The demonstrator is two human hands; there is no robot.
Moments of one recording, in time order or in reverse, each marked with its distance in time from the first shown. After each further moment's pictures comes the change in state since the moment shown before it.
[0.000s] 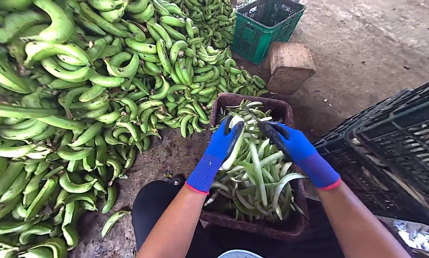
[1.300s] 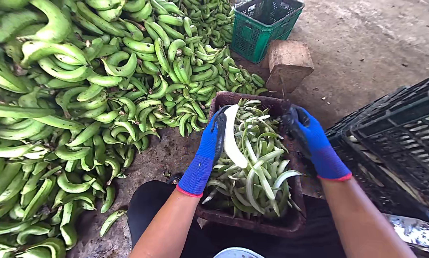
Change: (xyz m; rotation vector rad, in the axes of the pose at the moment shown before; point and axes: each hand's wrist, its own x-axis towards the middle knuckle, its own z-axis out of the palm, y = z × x) left_hand -0.018 0.007 -0.008 -0.295 0.100 0.128; right_hand -0.002 0.017 -0.019 0.247 0.278 -0.051
